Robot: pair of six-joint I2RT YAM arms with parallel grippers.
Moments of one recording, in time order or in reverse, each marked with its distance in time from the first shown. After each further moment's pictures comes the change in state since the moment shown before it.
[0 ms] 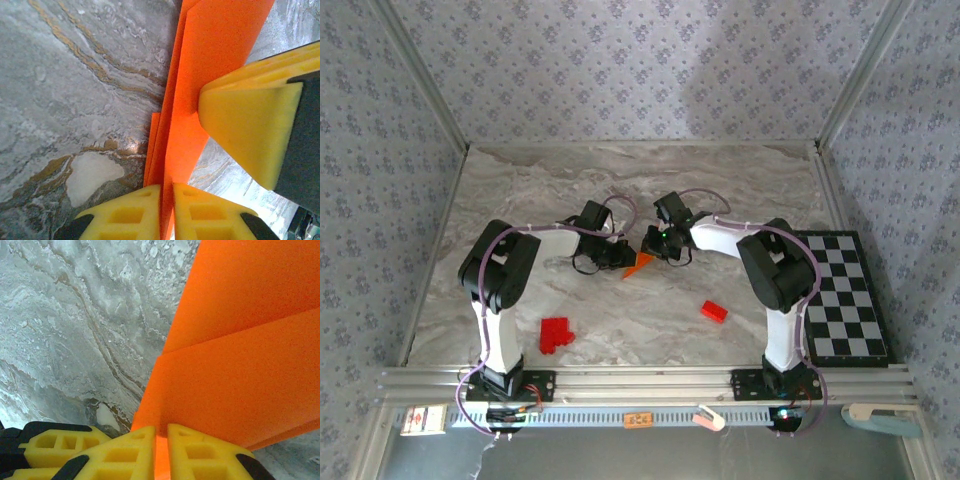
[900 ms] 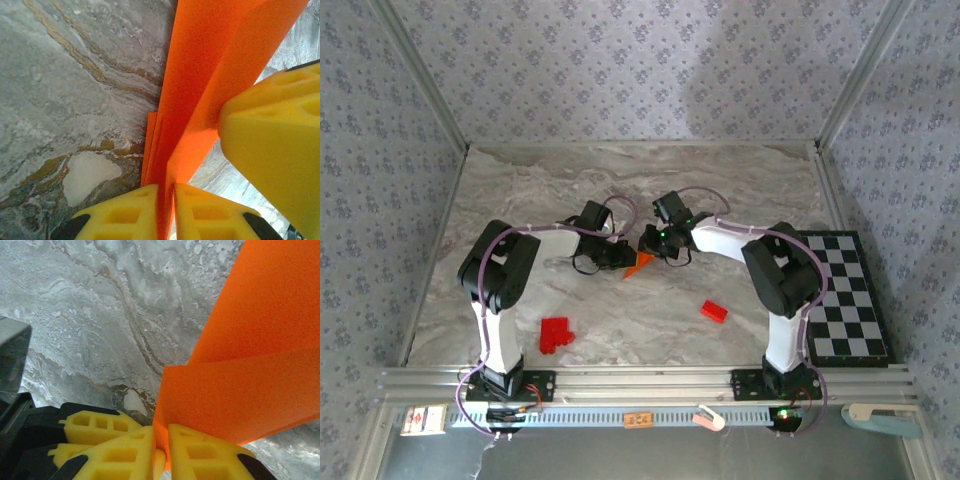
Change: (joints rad) left arm -0.001 -0.004 -0.002 0.001 -0.001 0.001; right arm 0.019 -0.045 -0.015 0.018 -0.004 -0.001
